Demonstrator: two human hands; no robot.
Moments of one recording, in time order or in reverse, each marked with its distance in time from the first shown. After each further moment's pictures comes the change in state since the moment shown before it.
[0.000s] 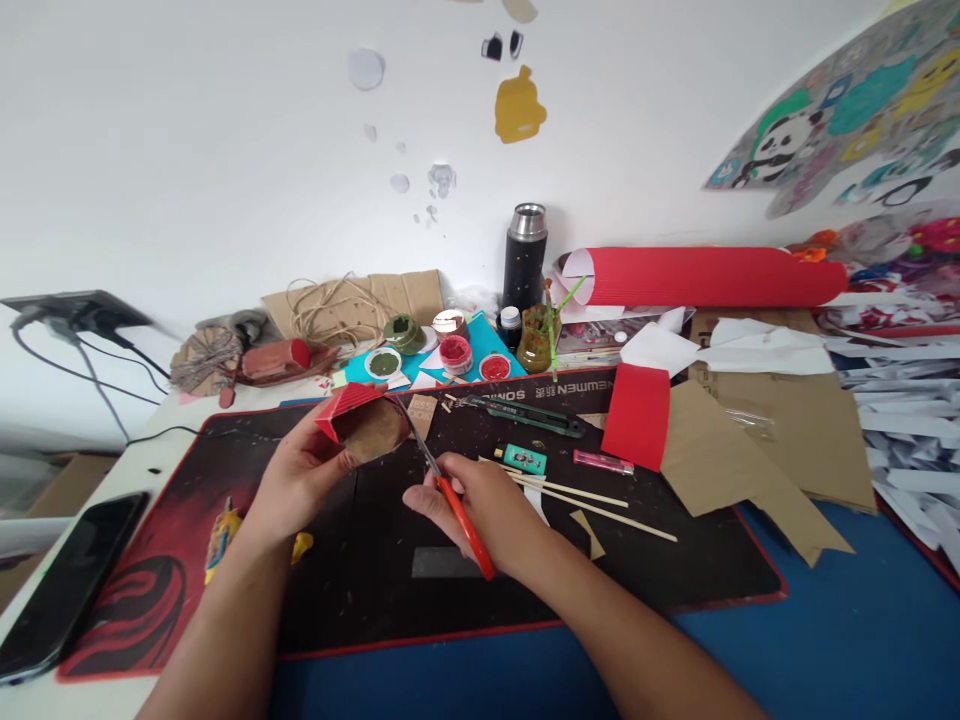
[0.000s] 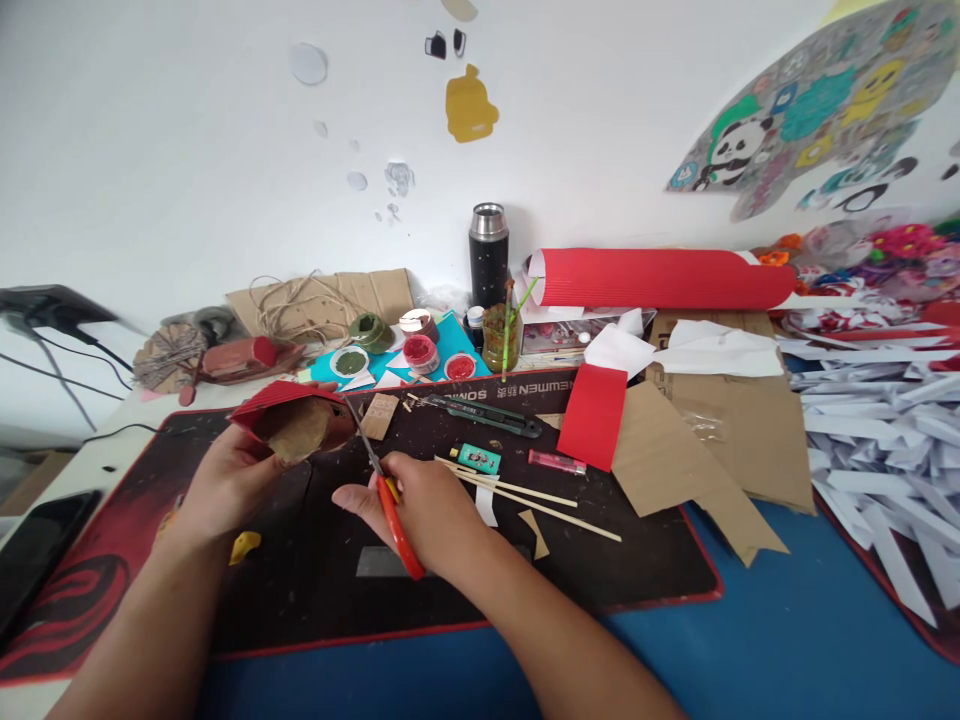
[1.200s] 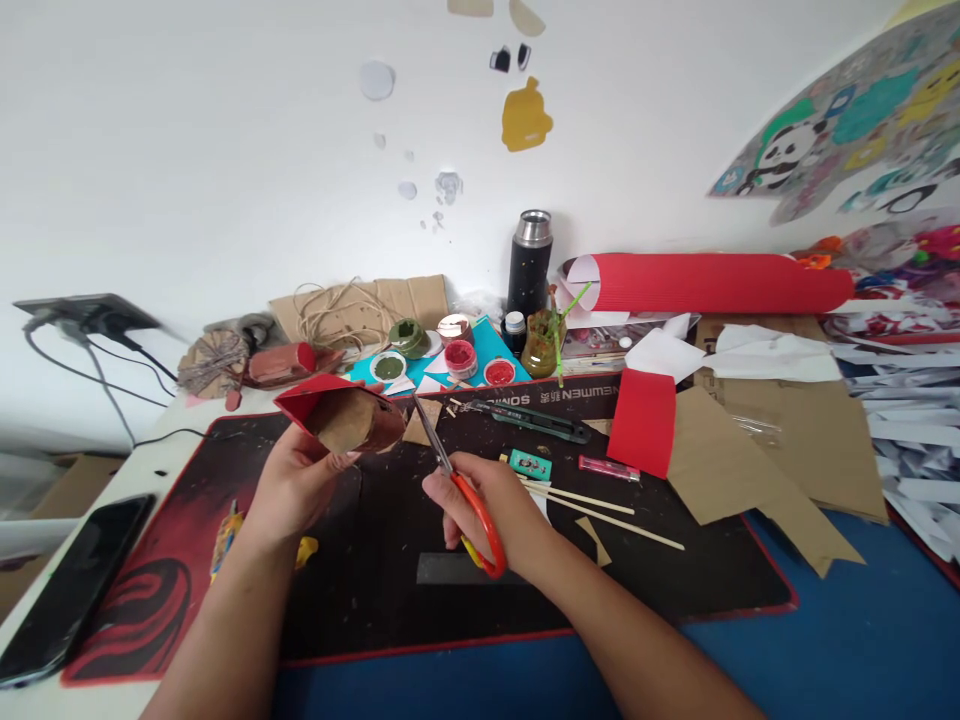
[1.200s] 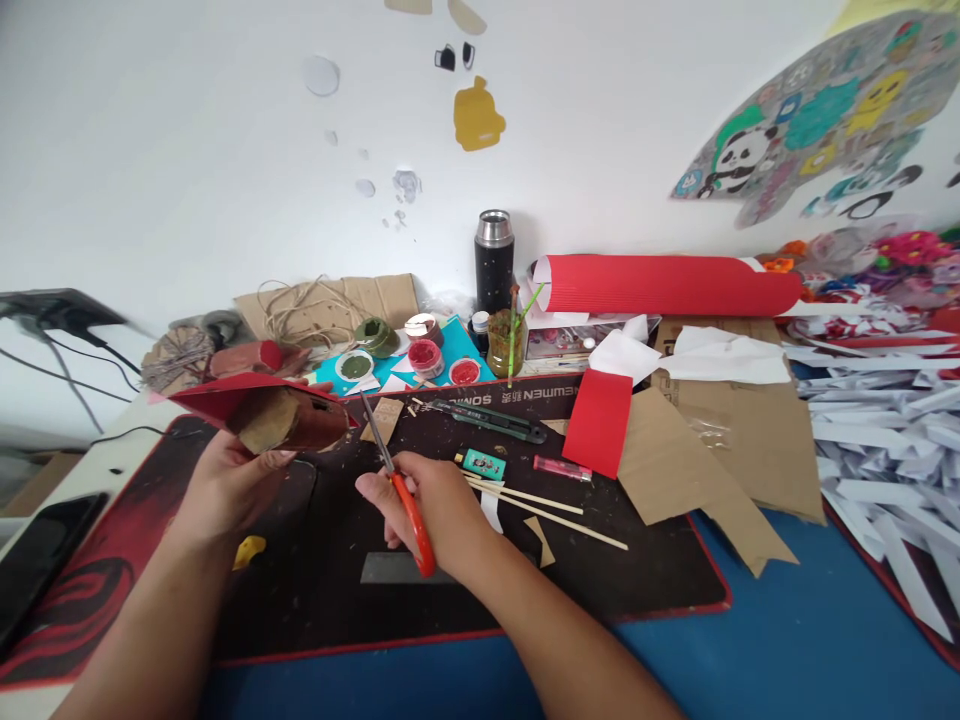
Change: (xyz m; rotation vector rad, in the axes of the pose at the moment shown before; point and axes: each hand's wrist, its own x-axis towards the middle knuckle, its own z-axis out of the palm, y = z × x) left_hand 0.001 0.008 0.009 -0.201 0.113 0.000; right_hand 0.001 0.008 0.004 0.325 -0.056 0.090
